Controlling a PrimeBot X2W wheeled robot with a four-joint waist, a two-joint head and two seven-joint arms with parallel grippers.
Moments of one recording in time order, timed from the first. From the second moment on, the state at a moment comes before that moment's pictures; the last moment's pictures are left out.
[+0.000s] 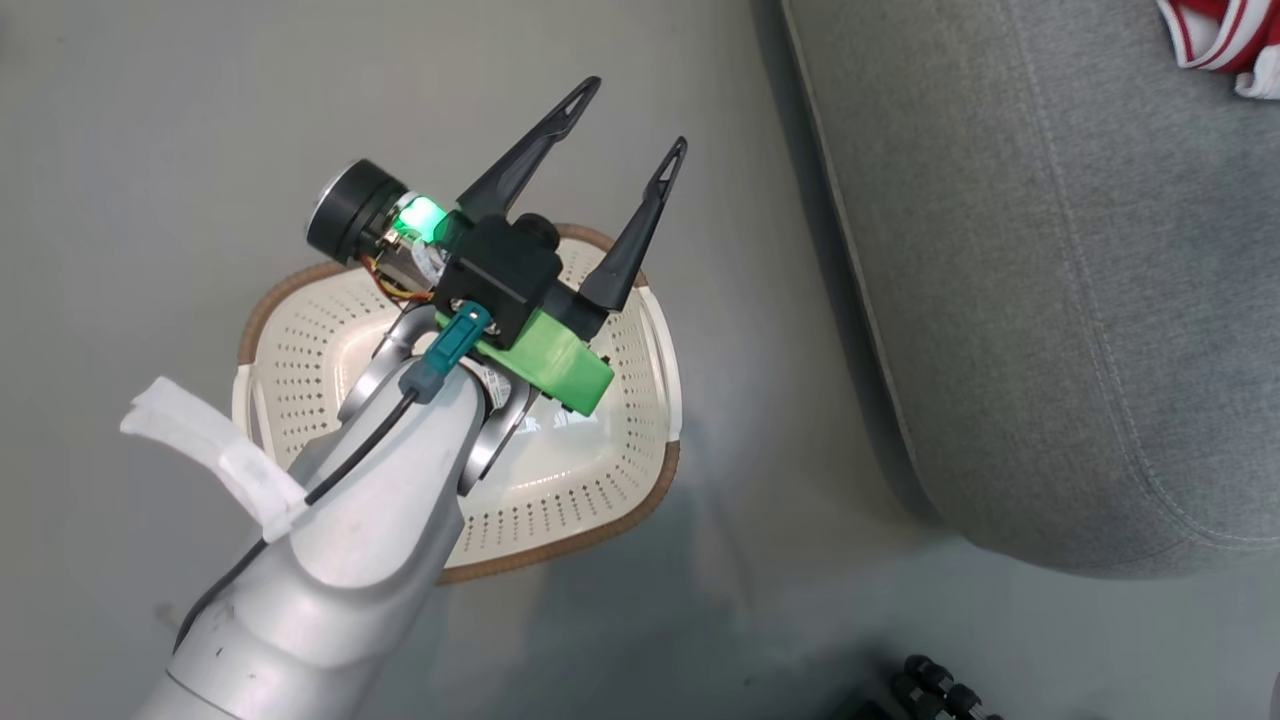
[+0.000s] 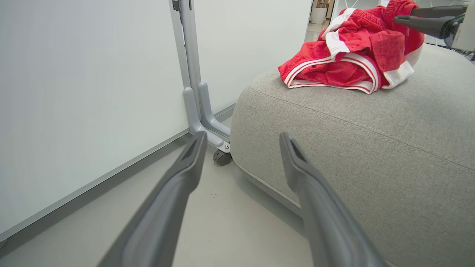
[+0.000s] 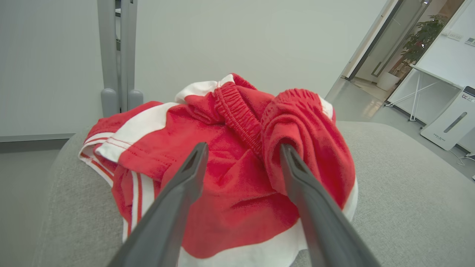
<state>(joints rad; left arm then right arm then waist) -0.75 0.14 -0.61 0.35 -0.18 -0.10 -0.26 -0.84 -0.28 -0.42 0.55 -0.07 0.13 -0.26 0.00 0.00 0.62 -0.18</state>
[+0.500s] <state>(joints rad) -0.59 0.14 -0.46 0.32 -0.20 -0.07 -0.26 -0.57 -0.20 -0.28 0.36 -0.02 0.13 -0.26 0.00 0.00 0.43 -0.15</state>
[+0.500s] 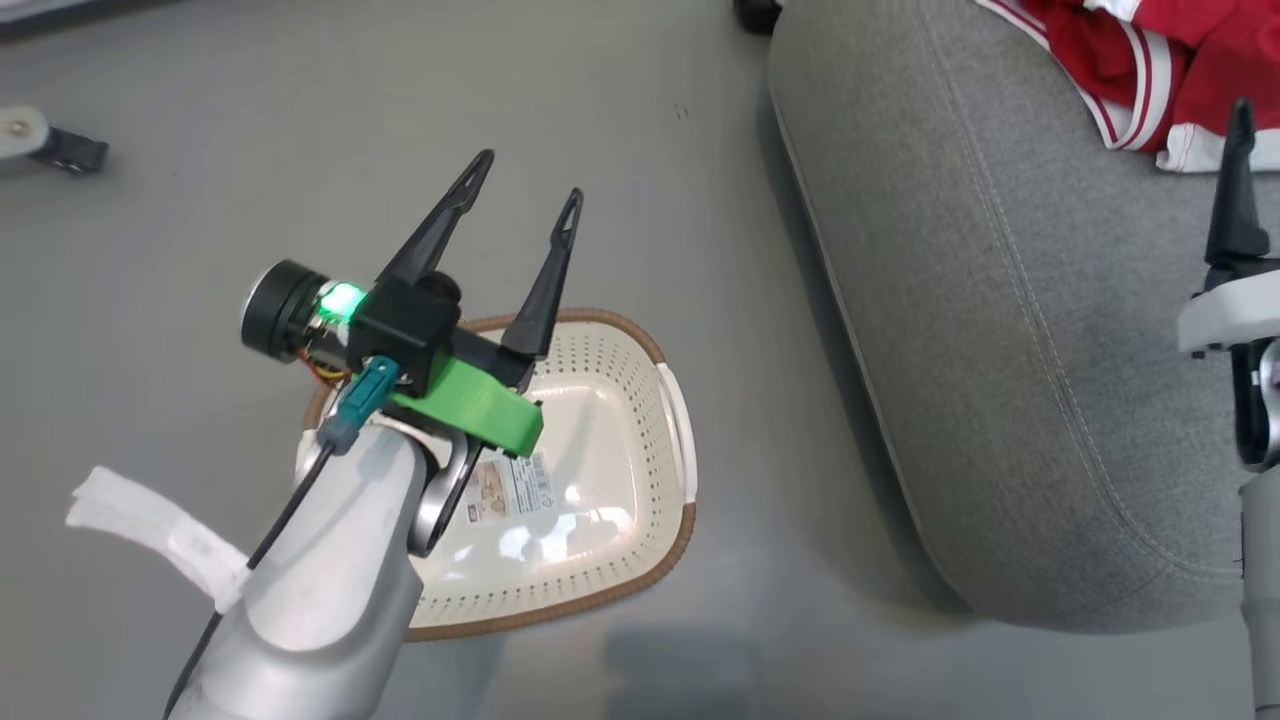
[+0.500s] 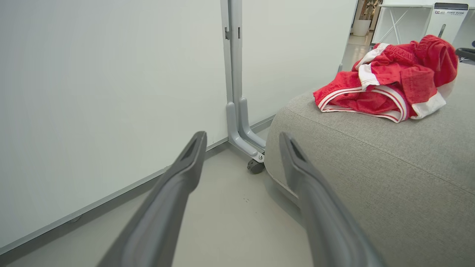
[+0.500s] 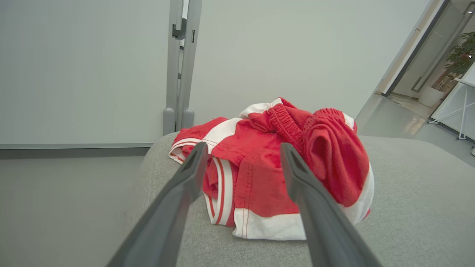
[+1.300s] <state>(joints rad) -0.33 0.08 -0.14 0.26 -0.20 -0.06 -0.26 -0.40 -0.07 -0.05 0.24 0.04 0.13 -0.26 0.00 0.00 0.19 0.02</state>
